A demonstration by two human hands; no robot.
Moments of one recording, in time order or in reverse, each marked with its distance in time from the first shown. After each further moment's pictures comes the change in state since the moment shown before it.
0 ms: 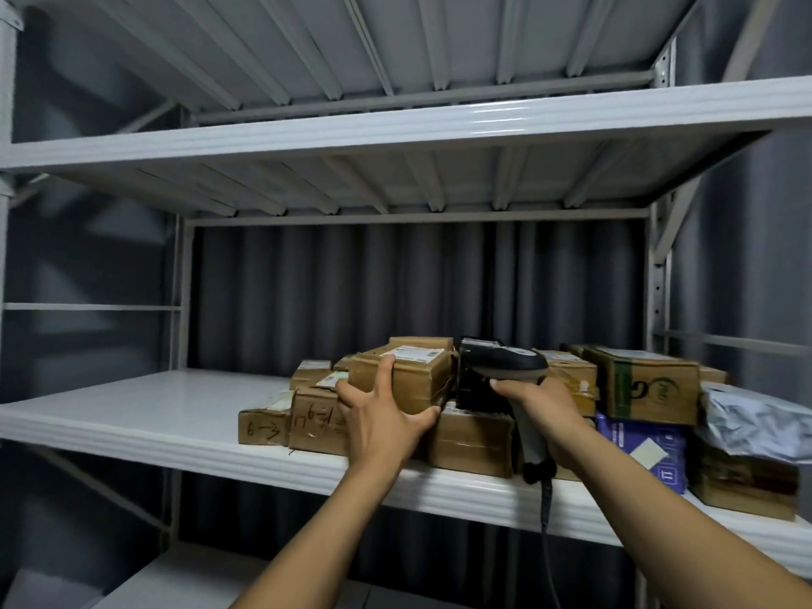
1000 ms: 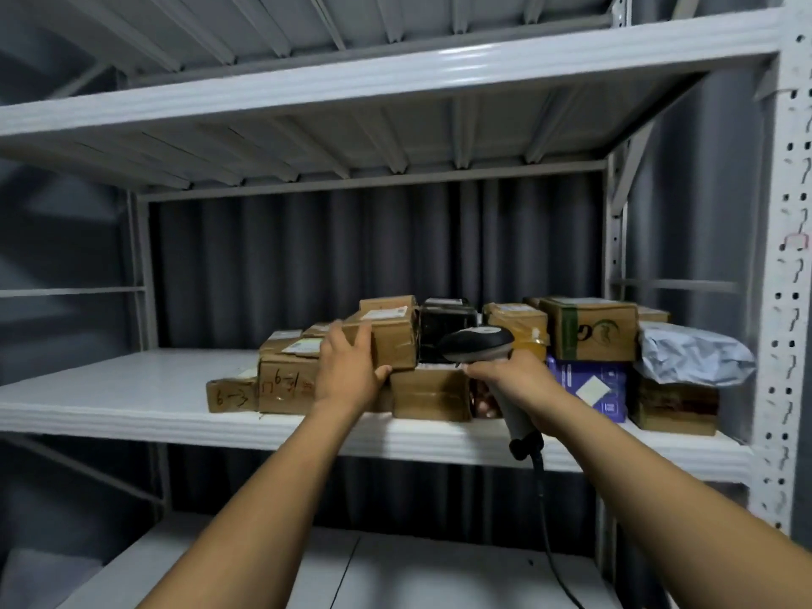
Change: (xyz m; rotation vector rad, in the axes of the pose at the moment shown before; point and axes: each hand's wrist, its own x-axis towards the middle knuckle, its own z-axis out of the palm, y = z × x) left_hand 0.011 0.007 0.007 0.331 -0.105 0.226; right_hand -0.038 0.004 -0.035 -0.222 -0.133 0.157
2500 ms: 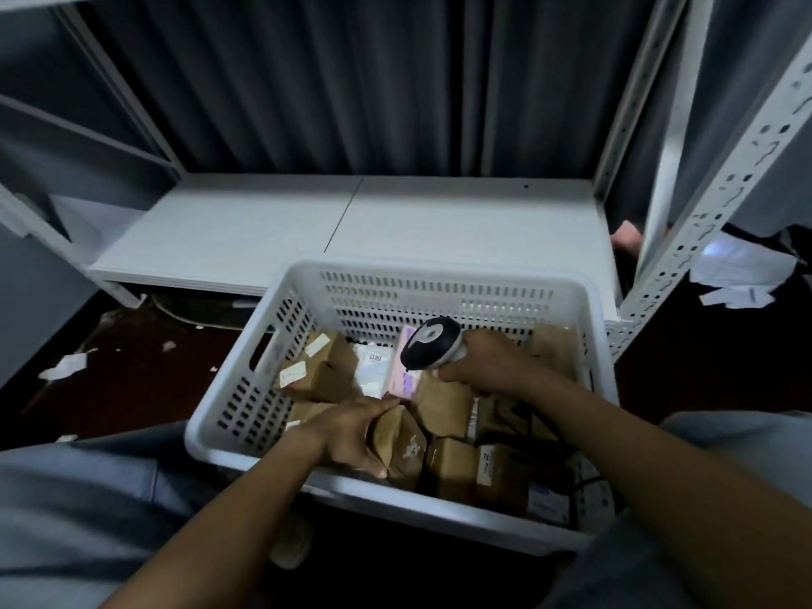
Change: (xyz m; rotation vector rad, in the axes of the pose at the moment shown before) left_hand -0.496 -0.095 0.186 -0.050 -1.366 0.113; right_hand -0.252 0.369 0.071 -0.332 -0.608 0.369
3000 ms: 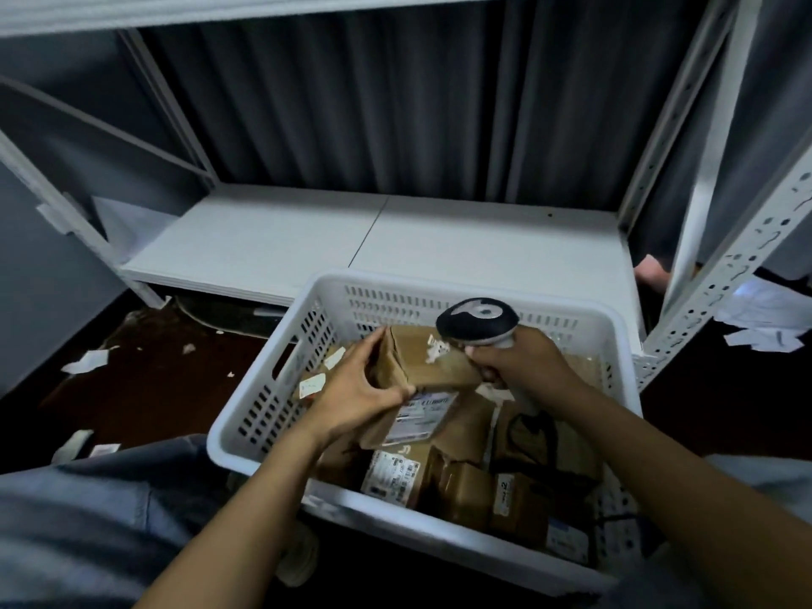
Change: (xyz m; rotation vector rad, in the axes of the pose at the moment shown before) left_hand -0.026 0.013 -0.048 -0.771 0.608 -0.008; right_hand 0.006 -0.009 -0.010 0.427 0.224 -0.055
